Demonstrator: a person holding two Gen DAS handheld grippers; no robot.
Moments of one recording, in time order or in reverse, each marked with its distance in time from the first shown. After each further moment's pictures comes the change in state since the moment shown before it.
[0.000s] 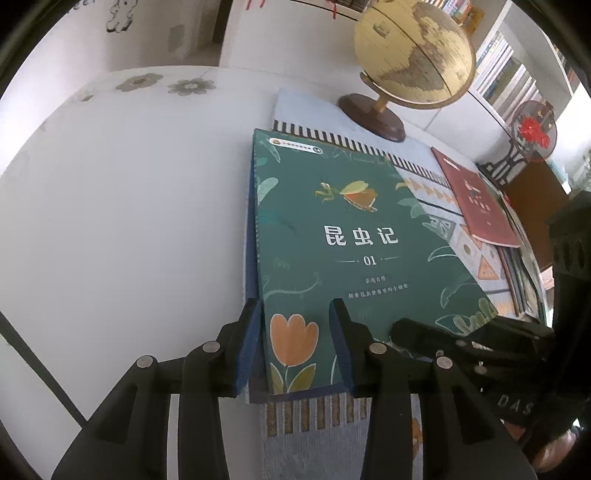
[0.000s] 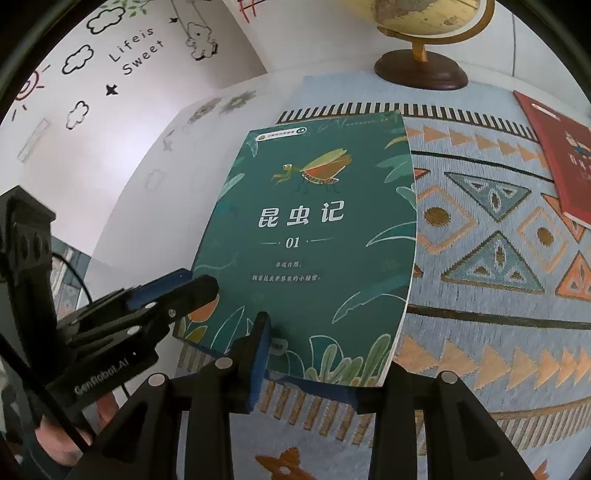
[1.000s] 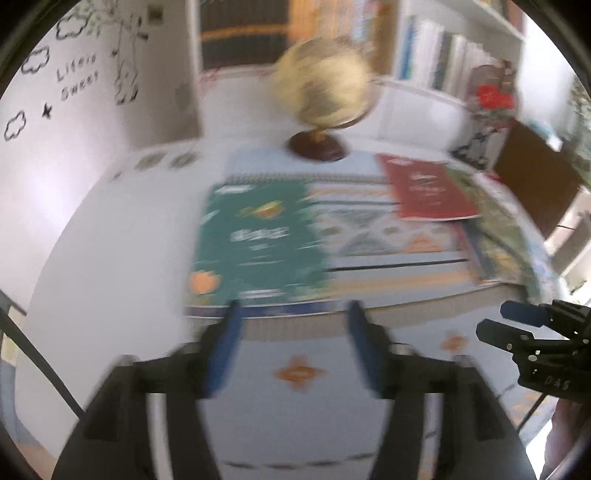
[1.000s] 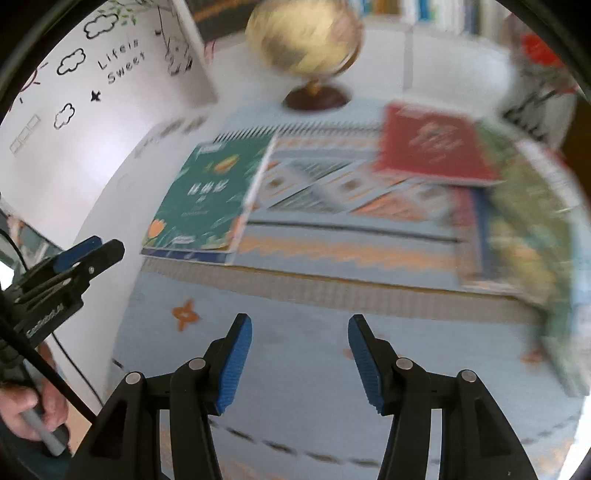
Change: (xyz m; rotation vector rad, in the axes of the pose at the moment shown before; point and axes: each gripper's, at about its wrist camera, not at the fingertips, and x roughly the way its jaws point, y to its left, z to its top) left arm -0.110 -0.170 -0.072 0.161 -0.178 0.181; right arm -0.165 -0.080 -0.105 -0.023 -0.109 -0.207
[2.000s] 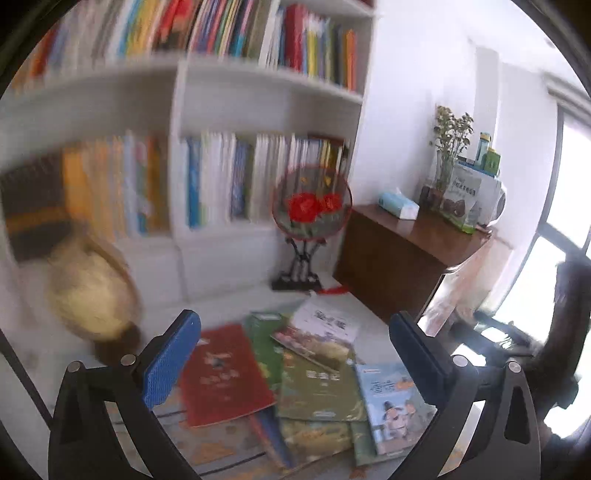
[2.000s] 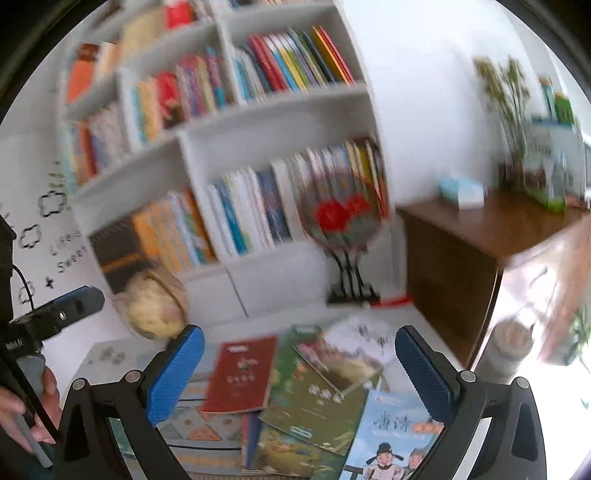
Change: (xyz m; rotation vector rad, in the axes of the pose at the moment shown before) left arm -0.020 -0.233 0.212 0.219 -0.279 -0.490; right arm -0.216 -0.251 0.055 0.309 -0.663 -0.203
